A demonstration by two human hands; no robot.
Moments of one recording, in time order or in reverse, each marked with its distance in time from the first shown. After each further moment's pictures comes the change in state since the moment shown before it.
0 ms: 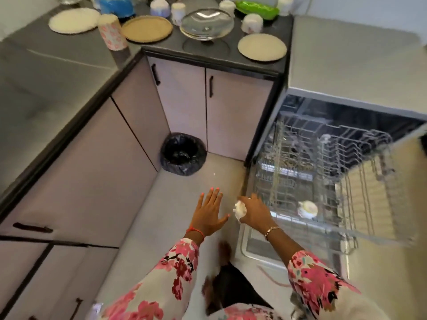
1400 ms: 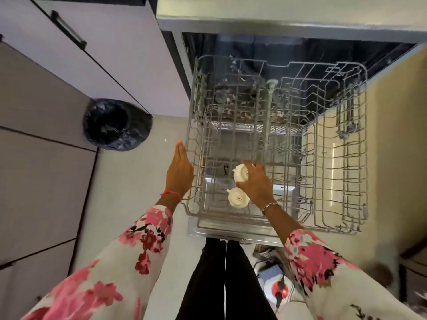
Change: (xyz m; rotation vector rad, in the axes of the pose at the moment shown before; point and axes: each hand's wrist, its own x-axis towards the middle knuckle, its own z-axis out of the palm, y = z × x) left_hand 0.270 0.177 0.082 -0.168 0.097 -0.253; right_hand 0.117 0.331 -0.026 0.318 0.133 0.214
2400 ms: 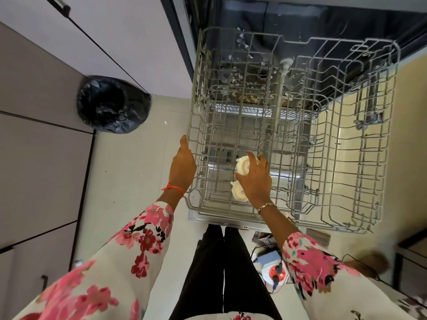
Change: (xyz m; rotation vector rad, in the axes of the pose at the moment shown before) left_hand 0.005 0.000 0.011 -0.207 -0.014 -0.195; right_hand 0.004 -0.011 0.027 0.040 0.059 0.136
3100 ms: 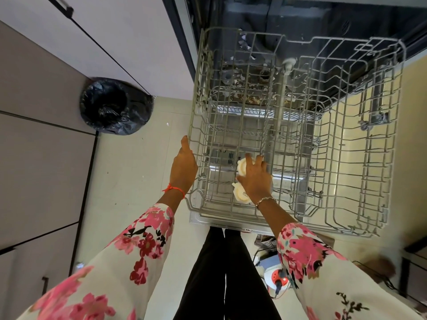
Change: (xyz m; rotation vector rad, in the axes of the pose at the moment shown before) left_hand -0.001 0.002 0.000 0.008 0.017 0.011; right_hand 0.015 0.003 0.009 -0.313 -0.144 -0.075
